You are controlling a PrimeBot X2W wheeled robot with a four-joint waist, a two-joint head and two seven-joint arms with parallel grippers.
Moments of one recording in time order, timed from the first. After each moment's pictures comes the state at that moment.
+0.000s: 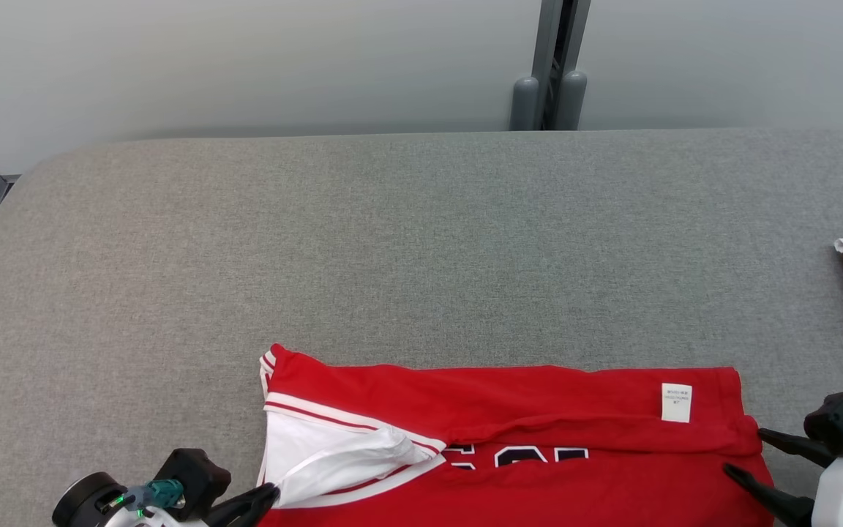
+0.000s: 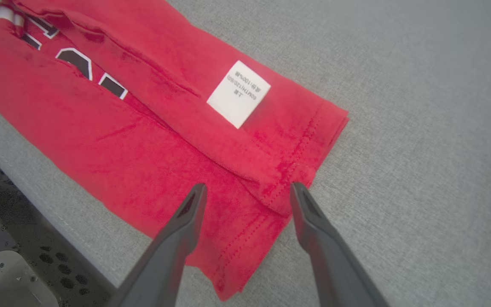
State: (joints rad) left arm -0.01 0.67 -0.58 -0.15 -0.58 -0.09 0.34; right arm -0.54 -0.91 1.28 0.32 0.94 0.13 -0.11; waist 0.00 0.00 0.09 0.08
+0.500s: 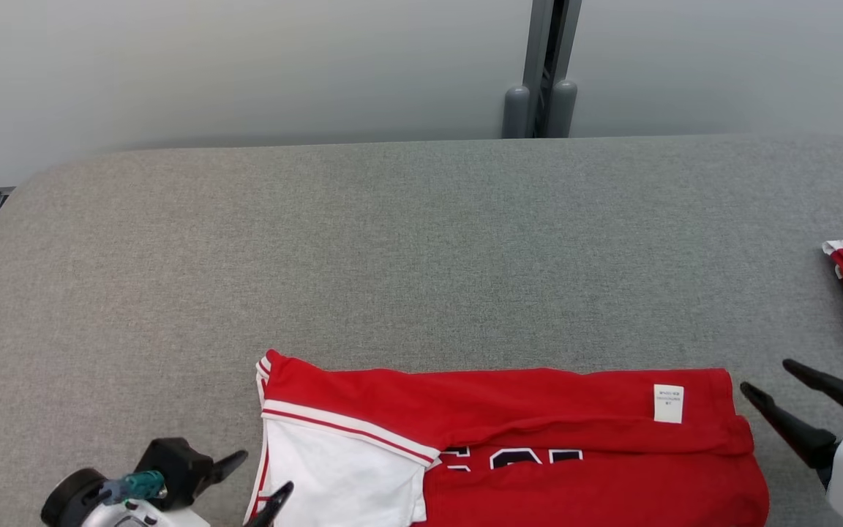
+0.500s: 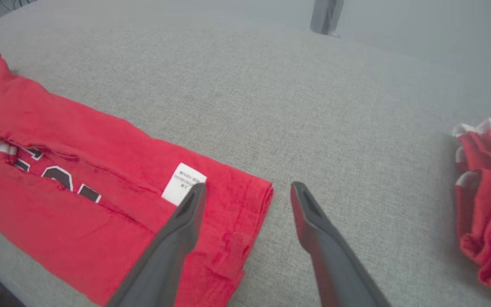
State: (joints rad) left arm 0.01 0.66 -0.55 -0.16 -0.61 -0.05 0.31; right arm -0.54 -0.90 1.17 0.36 1.07 0.13 -0.21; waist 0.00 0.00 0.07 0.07
